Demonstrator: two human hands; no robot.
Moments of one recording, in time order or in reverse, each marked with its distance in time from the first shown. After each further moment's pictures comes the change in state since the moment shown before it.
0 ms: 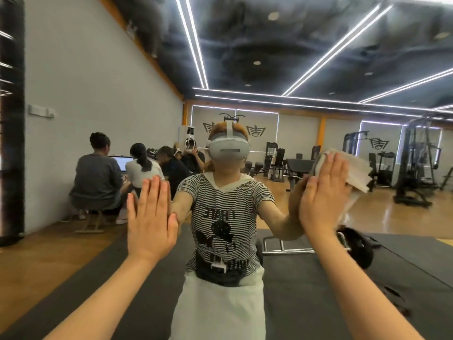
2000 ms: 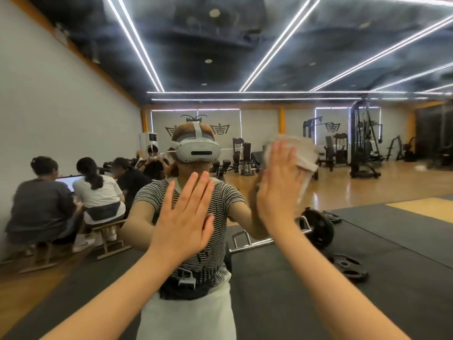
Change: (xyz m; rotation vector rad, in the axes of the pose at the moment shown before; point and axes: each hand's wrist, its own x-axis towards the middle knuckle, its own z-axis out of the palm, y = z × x) left_hand 0.048 0.209 0.024 0.026 -0.012 0.509; right_hand 0.034 0.083 -0.021 -0.019 -0.024 -0.011
